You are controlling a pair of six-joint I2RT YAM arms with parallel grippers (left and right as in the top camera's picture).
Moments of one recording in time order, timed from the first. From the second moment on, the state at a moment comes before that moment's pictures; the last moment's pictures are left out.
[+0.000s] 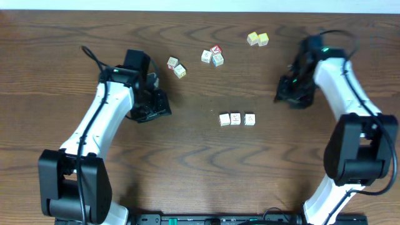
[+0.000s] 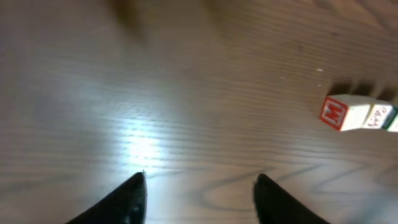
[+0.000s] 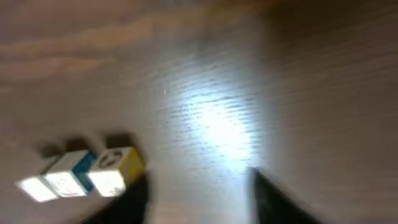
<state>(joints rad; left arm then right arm) -0.18 1.69 1.26 -1.02 0.30 -0.38 0.02 1.96 1.48 -1.09 -0.16 0.30</state>
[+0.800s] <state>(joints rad) -0.40 1.89 1.25 -0.72 0.28 -0.54 0.14 1.94 1.20 -0.74 -0.22 0.28</state>
